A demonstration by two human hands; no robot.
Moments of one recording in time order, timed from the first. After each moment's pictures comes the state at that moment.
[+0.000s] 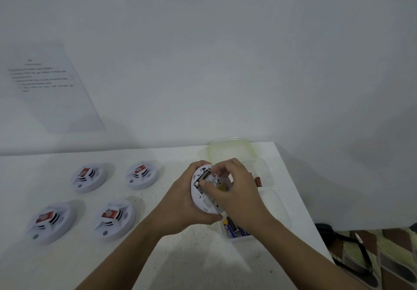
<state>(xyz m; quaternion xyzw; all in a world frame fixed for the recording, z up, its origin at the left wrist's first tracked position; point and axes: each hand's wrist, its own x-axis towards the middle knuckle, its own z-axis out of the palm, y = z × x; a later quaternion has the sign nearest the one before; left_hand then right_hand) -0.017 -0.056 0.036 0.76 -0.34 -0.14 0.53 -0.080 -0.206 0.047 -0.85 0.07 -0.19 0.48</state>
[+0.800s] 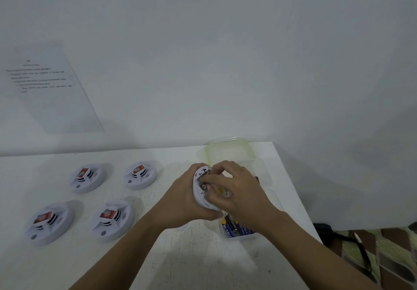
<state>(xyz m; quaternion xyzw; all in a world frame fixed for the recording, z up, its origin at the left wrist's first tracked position) -0.007 -0.064 0.030 0.80 -0.36 -0.12 0.47 -0.078 -0.229 0.032 -0.93 -0.11 -0.25 0.26</state>
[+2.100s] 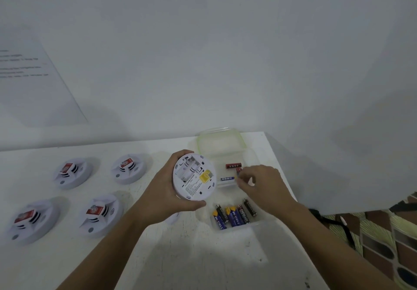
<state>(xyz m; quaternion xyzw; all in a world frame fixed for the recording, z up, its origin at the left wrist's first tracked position) -0.005 -0.053 0.028 0.78 -0.35 -0.09 0.50 -0.088 -0.300 -0.003 -0.96 0.09 -0.13 0.25</state>
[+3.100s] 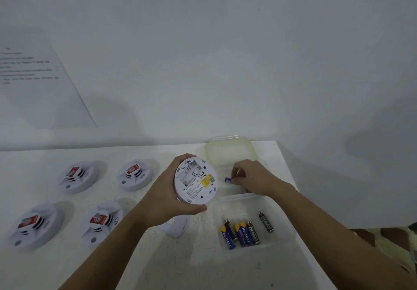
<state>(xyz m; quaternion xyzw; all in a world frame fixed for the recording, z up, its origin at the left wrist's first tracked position) 0.027 -0.050 0.022 0.79 -0.34 -0.10 0.51 0.006 -0.315 -0.007 -0.94 0.06 0.07 0.31</state>
